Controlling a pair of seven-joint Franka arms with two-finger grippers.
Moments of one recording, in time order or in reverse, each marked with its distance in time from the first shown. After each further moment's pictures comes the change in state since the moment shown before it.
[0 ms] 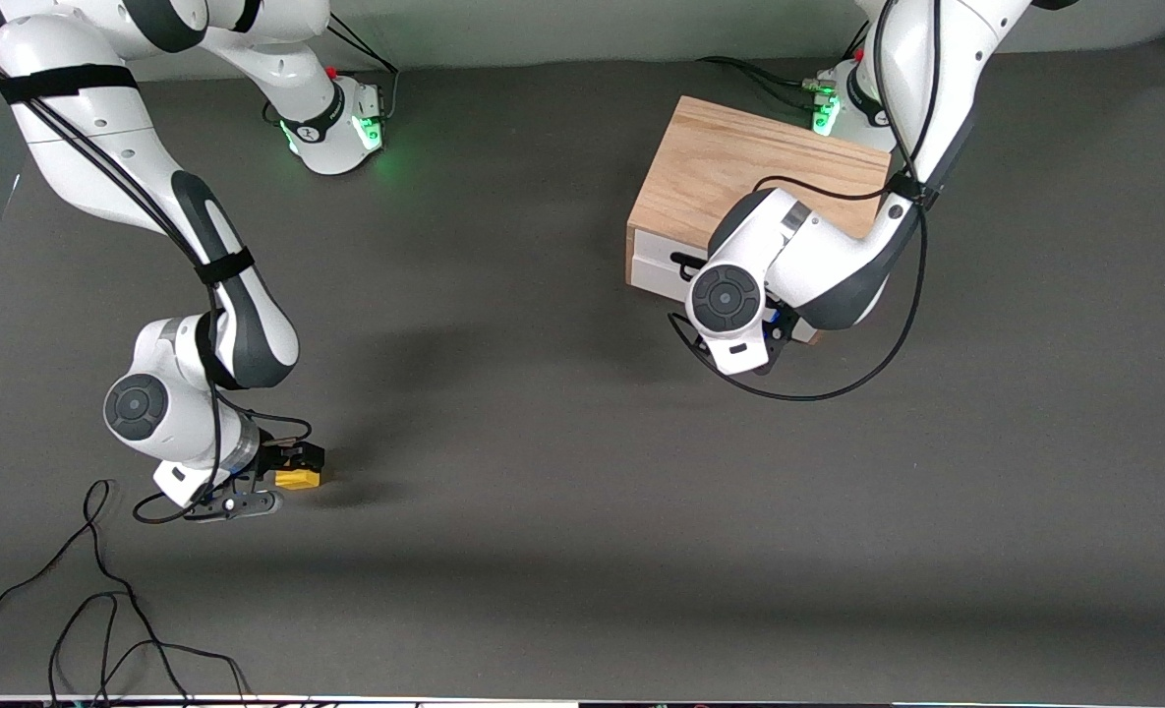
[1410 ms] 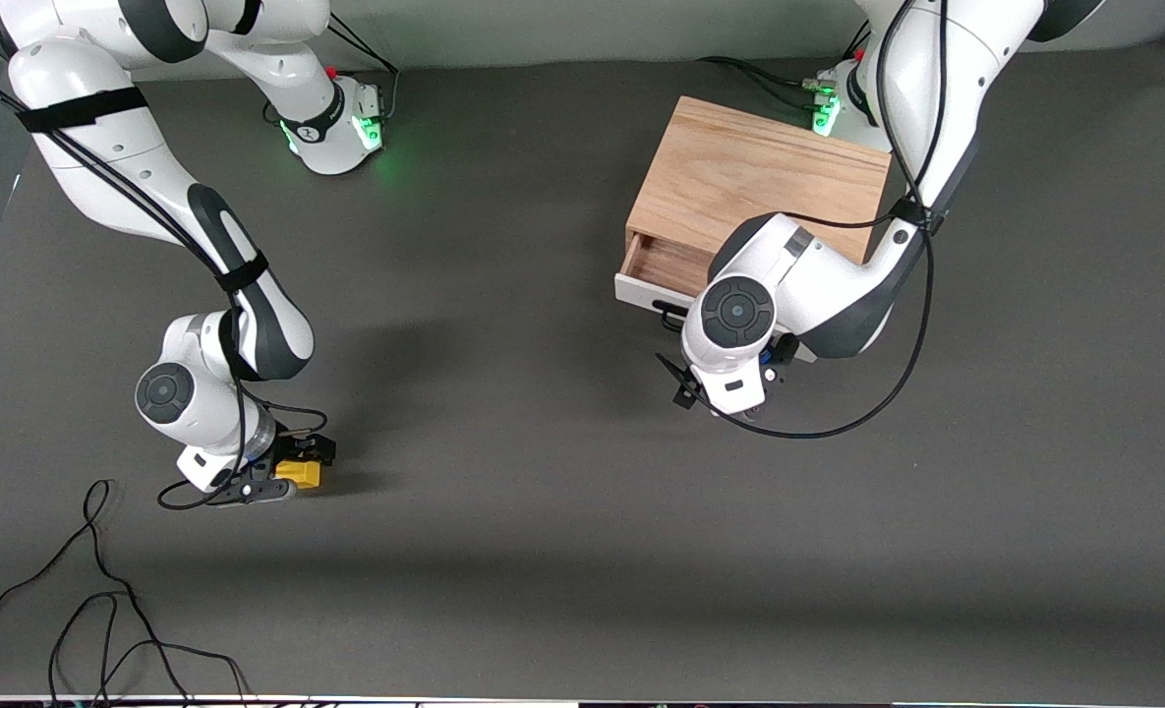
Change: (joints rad) left arm 0.001 0.088 0.003 0.151 0.062 0.183 0.000; right arm -0.013 0.029 -0.003 -0.097 0.000 0.147 0.000
